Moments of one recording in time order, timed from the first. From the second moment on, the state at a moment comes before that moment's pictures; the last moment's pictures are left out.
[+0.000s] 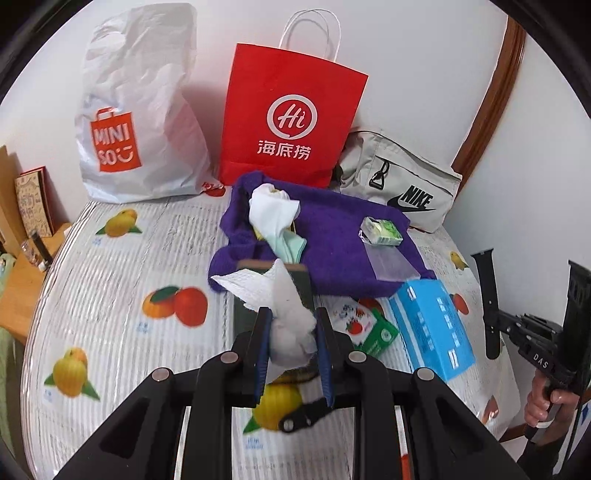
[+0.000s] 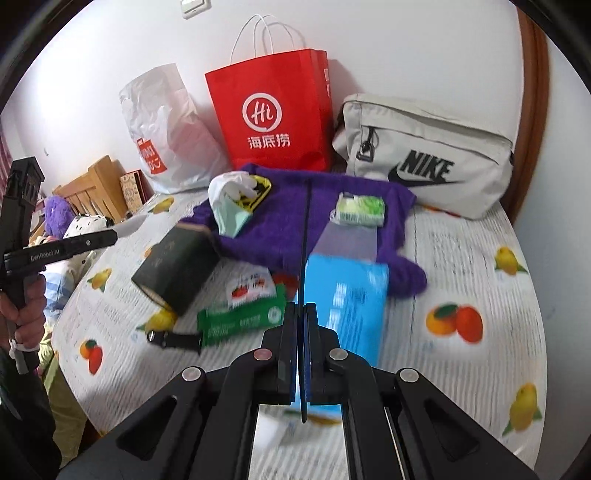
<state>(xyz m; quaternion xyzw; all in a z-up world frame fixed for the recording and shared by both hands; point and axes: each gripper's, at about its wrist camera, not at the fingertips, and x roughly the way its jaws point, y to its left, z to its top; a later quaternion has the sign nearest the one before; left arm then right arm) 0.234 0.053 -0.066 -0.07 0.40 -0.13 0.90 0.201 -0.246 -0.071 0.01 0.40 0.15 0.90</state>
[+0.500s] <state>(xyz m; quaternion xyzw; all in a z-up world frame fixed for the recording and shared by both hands) 0.332 0.020 -0.075 -0.07 0.43 -0.16 0.89 0.318 -0.246 -0.081 0.00 0.42 0.14 0.90</state>
